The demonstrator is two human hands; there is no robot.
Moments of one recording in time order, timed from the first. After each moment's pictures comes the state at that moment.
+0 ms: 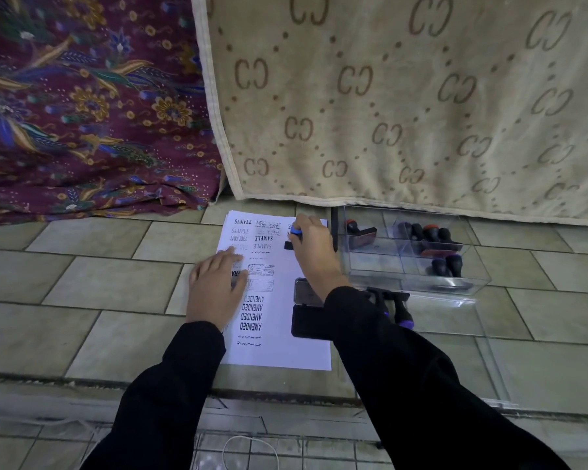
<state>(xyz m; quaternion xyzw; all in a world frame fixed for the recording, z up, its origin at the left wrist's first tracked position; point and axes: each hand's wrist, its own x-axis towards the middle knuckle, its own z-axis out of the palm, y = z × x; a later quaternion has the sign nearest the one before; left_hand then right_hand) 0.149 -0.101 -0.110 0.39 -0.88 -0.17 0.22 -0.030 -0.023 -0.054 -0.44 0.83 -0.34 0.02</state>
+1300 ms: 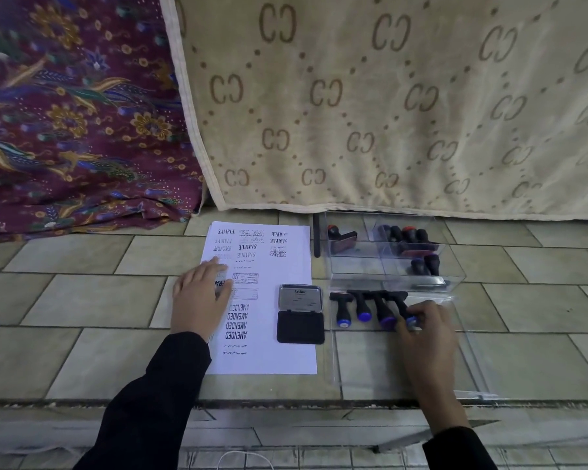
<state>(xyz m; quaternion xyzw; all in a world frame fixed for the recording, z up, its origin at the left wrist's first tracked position) 0.148 -0.098 -0.106 0.40 -0.87 -0.18 0.21 -0.038 0.200 -0.085 -0.19 0.88 -0.42 -0.09</state>
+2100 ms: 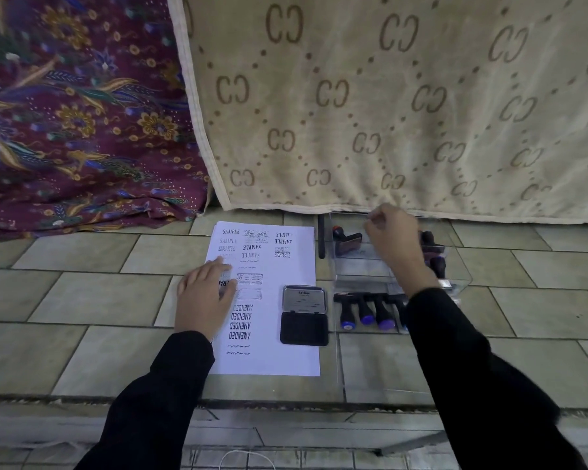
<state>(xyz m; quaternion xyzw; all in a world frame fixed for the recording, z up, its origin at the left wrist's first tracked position) 0.148 -0.098 -0.103 0.40 -0.88 -0.17 0.21 -0.123 0.076 0.001 -0.32 0.88 -0.36 -0.02</state>
